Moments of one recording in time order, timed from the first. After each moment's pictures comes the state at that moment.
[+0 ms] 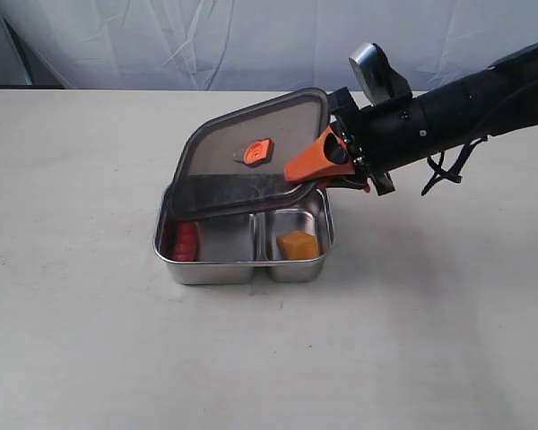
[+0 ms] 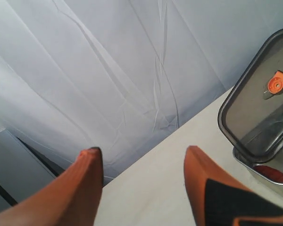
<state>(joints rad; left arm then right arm) -0.23 0.02 -0.36 -0.19 0.44 0.72 0.30 1.91 -1.14 1.30 1.21 -0.86</state>
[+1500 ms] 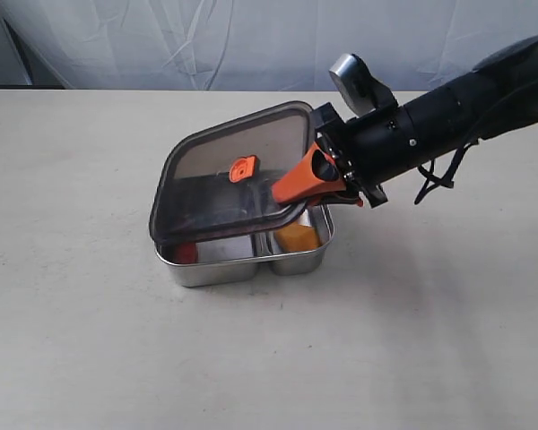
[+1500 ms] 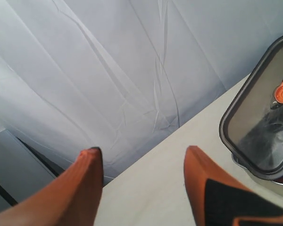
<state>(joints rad) -0.23 0.02 -0.36 -0.19 0.44 0.72 0.36 1.89 -1.13 1.23 1.22 -0.82</state>
